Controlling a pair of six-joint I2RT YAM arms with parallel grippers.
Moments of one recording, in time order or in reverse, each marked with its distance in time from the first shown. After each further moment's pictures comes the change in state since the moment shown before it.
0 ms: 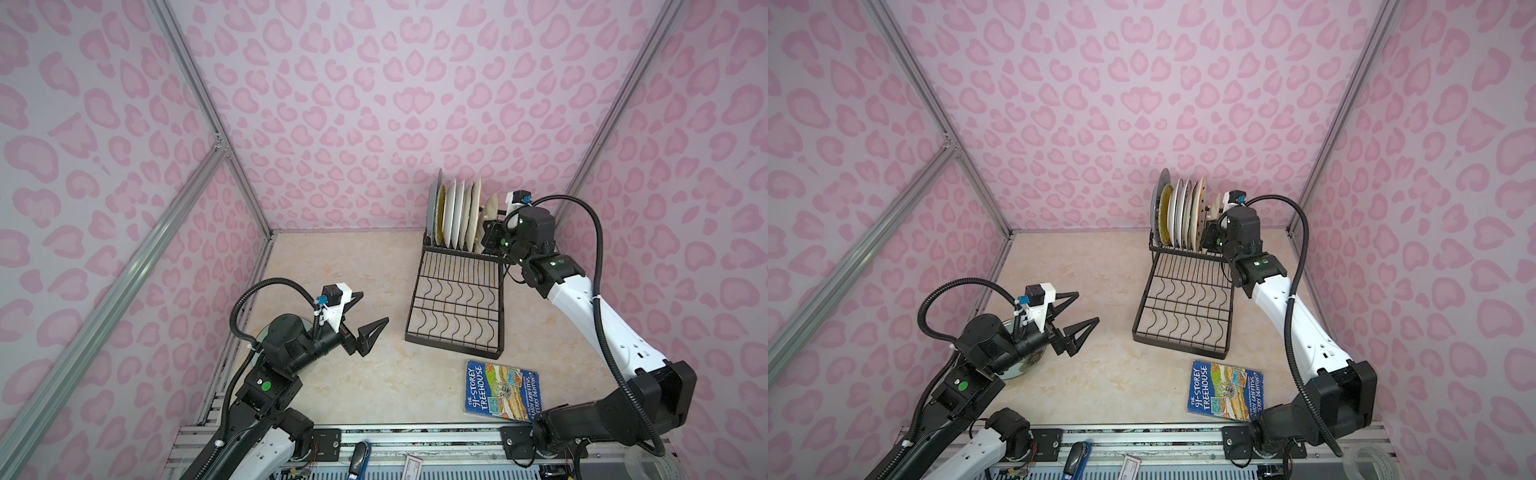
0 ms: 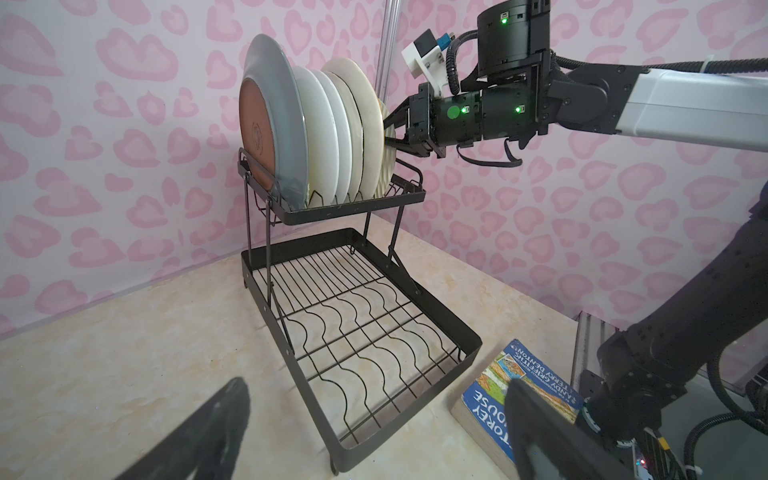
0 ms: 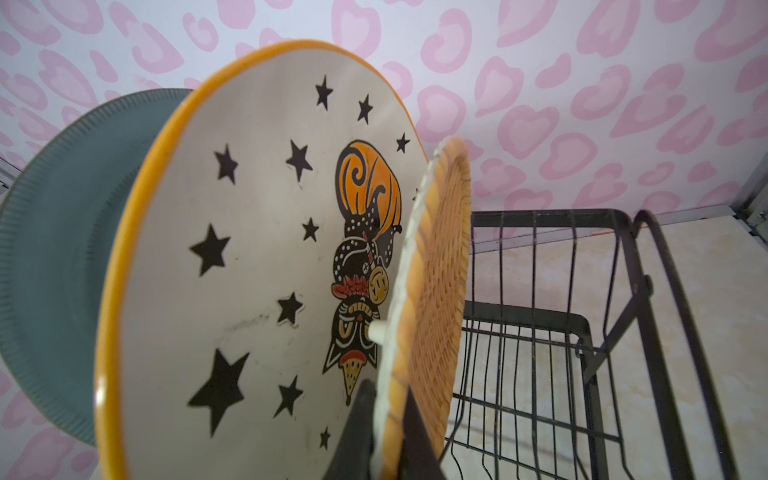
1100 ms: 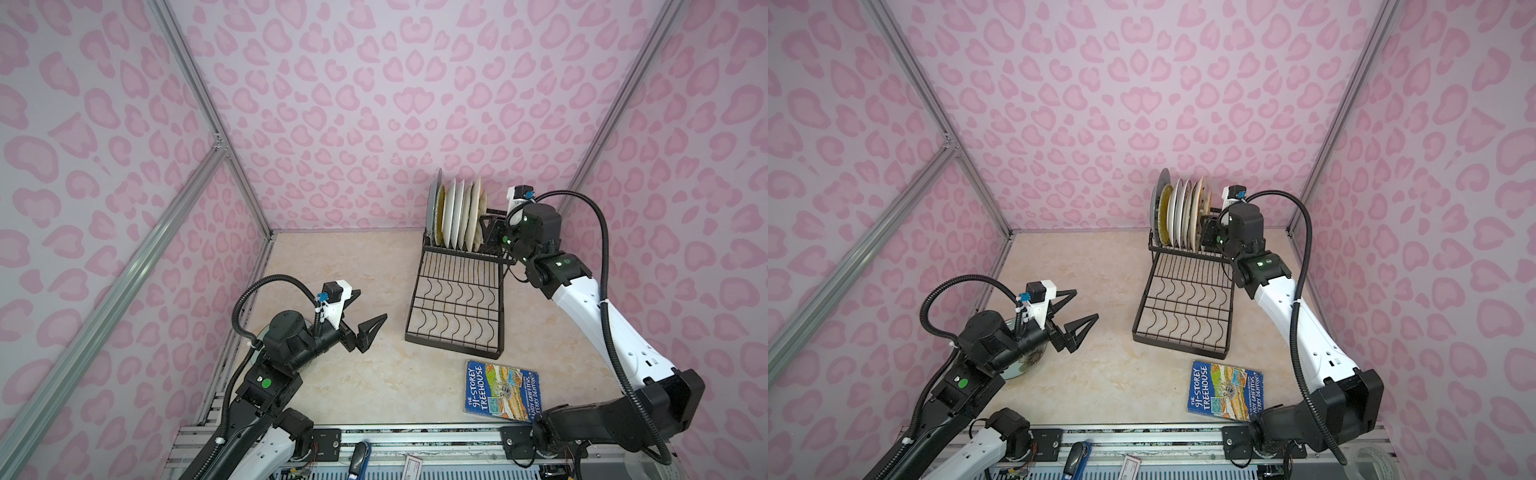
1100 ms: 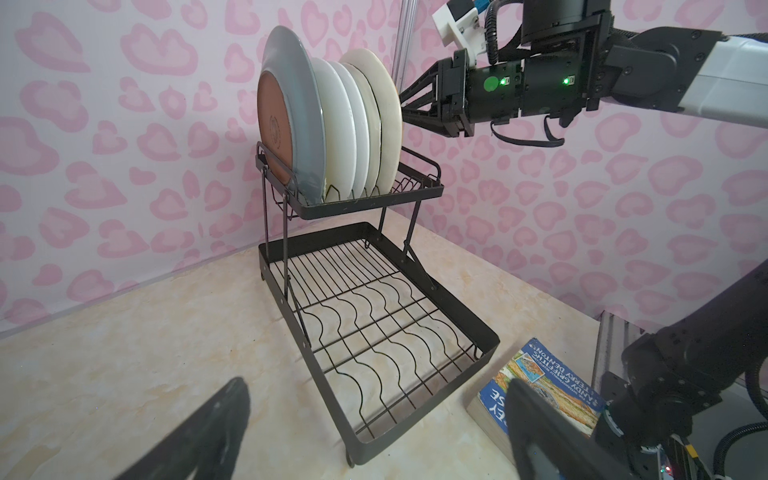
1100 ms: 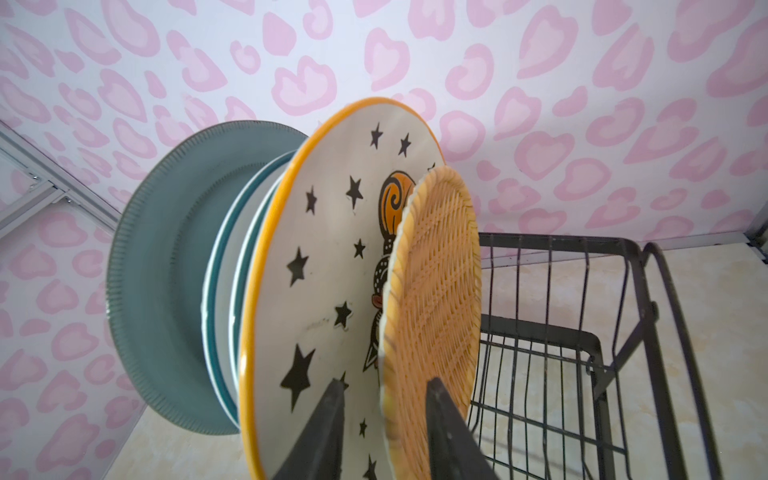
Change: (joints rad) left arm 0.012 0.028 0.020 -0.029 -0.030 0.023; right arm 0.022 -0.040 0.040 -0.026 -0.023 -0.014
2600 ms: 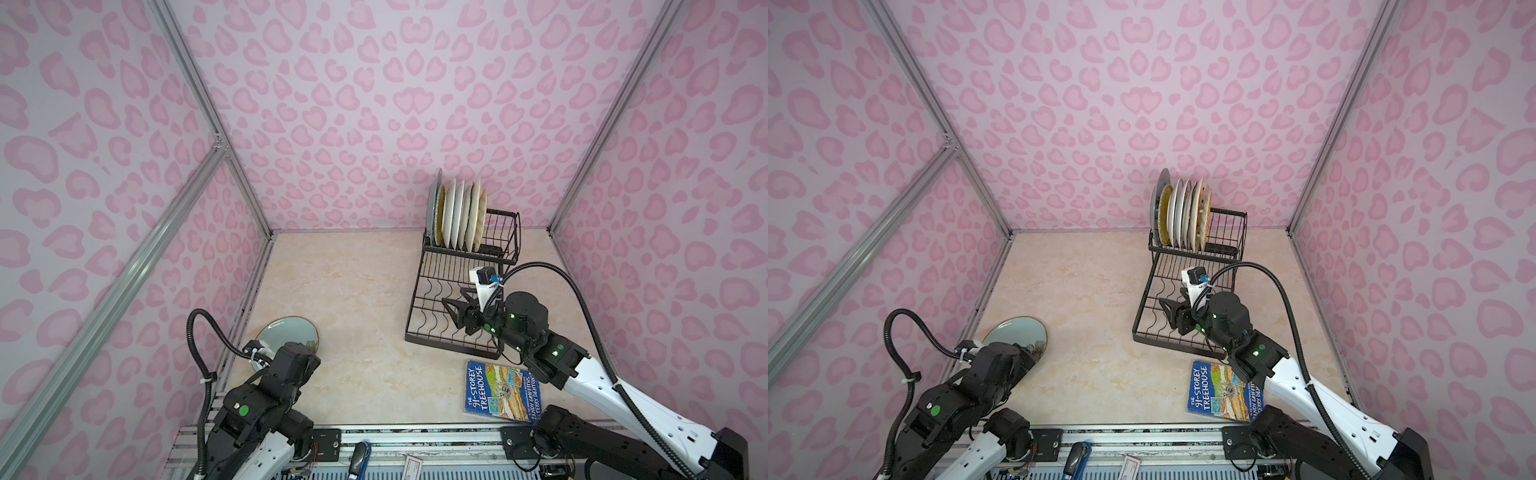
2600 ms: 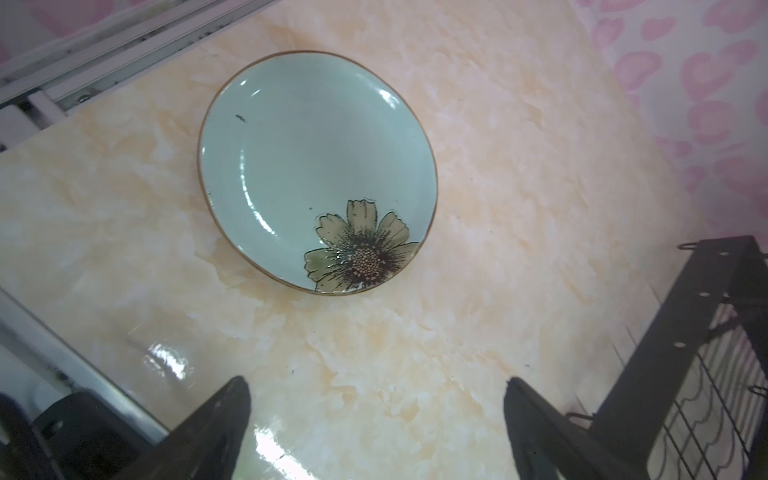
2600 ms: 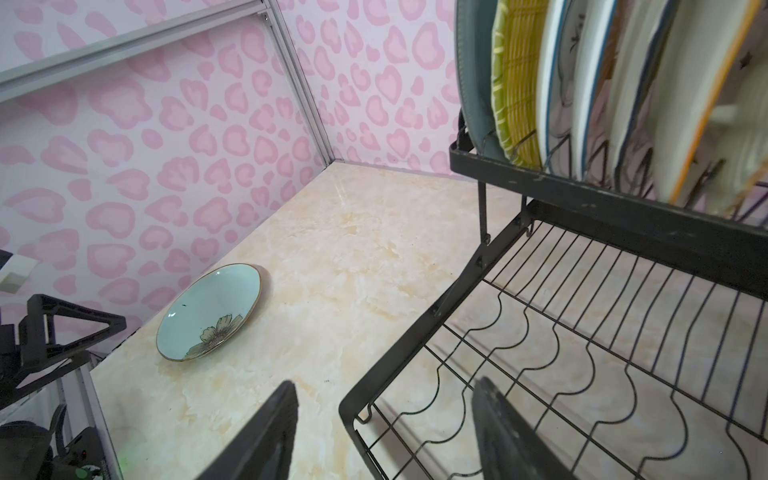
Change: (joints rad) left arm 0.021 -0.147 0.017 -1.118 -0.849 -1.145; right arm 0.417 -0.452 -0.684 0.233 -0.005 -0.122
